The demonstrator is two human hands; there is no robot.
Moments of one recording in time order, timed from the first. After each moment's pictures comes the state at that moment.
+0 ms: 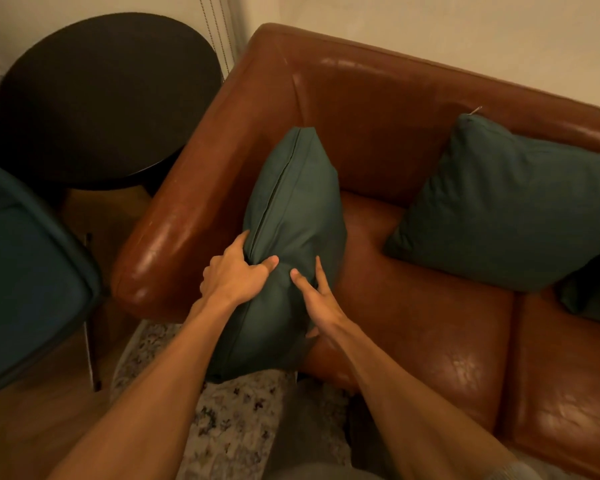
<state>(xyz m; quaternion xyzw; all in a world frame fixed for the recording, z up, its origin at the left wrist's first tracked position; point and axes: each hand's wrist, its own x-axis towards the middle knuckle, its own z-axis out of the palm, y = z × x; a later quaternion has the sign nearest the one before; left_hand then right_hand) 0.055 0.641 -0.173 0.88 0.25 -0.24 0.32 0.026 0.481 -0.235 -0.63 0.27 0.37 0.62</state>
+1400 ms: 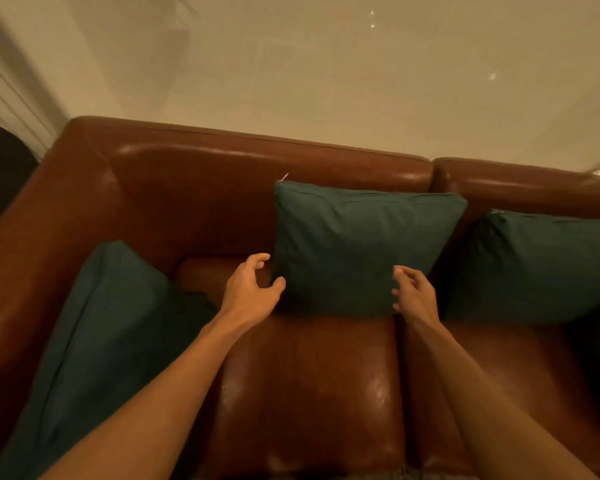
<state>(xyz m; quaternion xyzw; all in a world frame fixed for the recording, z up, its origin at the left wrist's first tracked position) 0.155 0.359 -0.159 0.87 0.03 -0.20 0.45 0.088 0.082 -0.186 -0.71 0.42 -0.07 0.57</state>
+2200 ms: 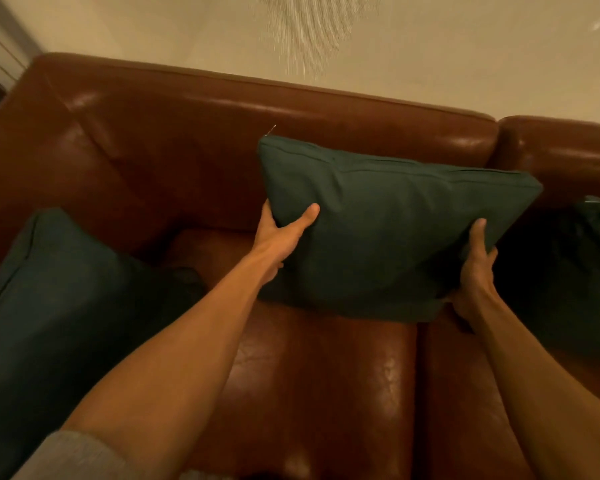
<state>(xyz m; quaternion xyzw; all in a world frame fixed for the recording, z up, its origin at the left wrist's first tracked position) 0.237 0.247 -0.228 0.68 0.24 -0.21 0.66 0.160 -0.024 -0.248 -0.57 0.47 -0.07 0.67</state>
